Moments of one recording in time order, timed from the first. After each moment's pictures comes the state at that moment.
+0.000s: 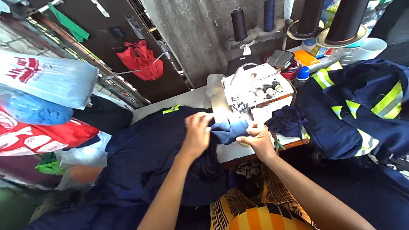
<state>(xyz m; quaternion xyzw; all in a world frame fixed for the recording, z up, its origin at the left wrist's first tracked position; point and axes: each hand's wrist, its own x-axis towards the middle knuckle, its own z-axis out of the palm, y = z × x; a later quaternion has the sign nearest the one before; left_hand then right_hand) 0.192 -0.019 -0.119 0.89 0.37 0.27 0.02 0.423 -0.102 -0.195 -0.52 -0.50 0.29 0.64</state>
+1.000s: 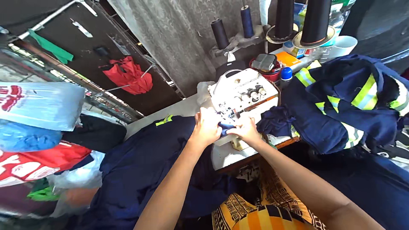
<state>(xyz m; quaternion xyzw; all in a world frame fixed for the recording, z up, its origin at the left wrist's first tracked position) 0.282 0.007 -0.093 0.93 0.35 0.08 -0.09 0.448 -0.056 -0.186 -0.58 -0.54 0.28 0.54</state>
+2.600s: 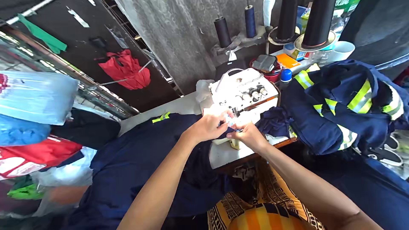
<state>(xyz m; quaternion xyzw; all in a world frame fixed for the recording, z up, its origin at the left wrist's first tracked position) 0.282 0.006 -0.068 0.97 0.16 0.11 0.12 0.447 -0.085 -0.162 -0.50 -0.57 0.37 0.54</state>
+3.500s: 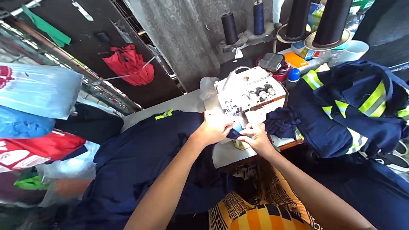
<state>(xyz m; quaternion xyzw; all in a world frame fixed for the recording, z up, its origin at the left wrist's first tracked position) 0.277 0.005 -0.083 0.97 0.25 0.02 0.03 0.452 -0.088 -0.203 -0.55 -0.60 0.24 0.53</state>
